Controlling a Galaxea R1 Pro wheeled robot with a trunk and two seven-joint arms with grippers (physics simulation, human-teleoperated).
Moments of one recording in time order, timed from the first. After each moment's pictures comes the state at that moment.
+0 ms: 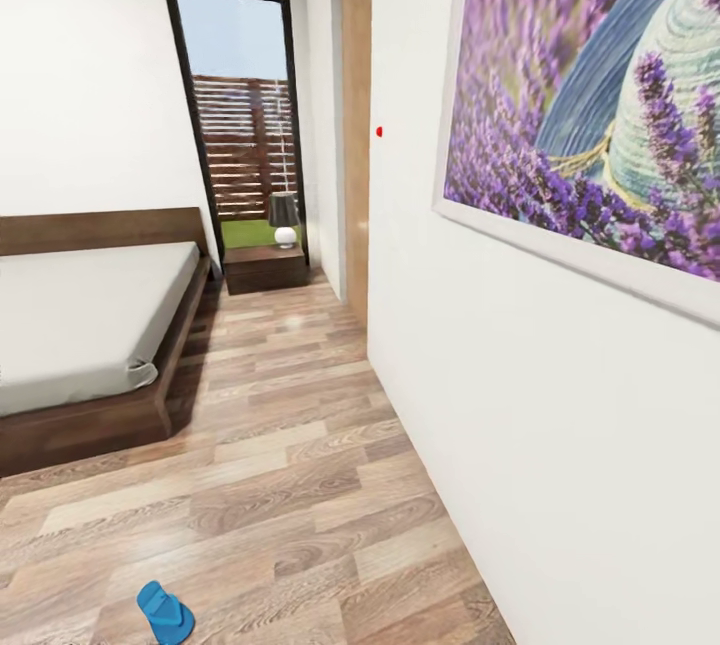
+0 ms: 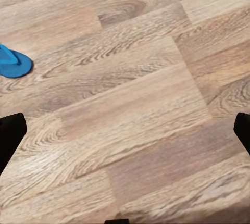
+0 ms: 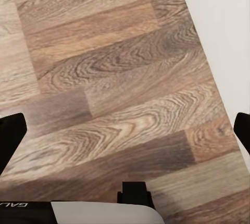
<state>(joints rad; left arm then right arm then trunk) 0.00 -0.02 0.00 -0.54 -0.08 -0.22 0.00 0.00 -0.01 -0.01 -0.57 0.00 -0.05 0.01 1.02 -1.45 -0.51</state>
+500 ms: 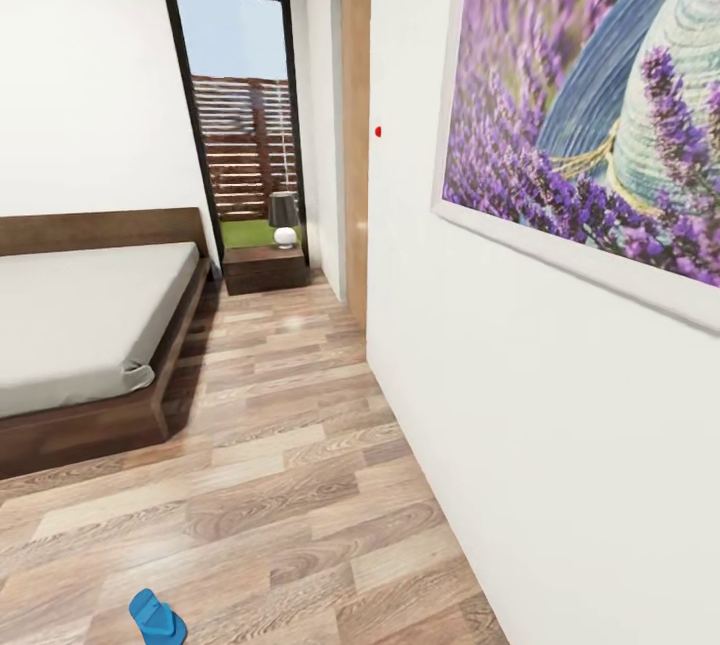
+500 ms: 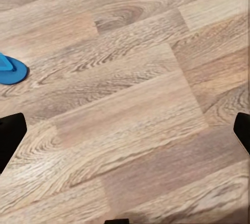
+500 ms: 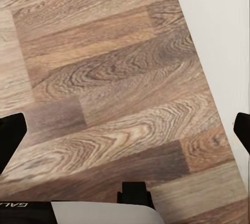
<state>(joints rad) 0.00 -0.02 0.00 -0.54 -0.08 -0.22 0.00 0.00 -0.01 -0.01 -0.57 0.00 -0.05 0.00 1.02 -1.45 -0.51</state>
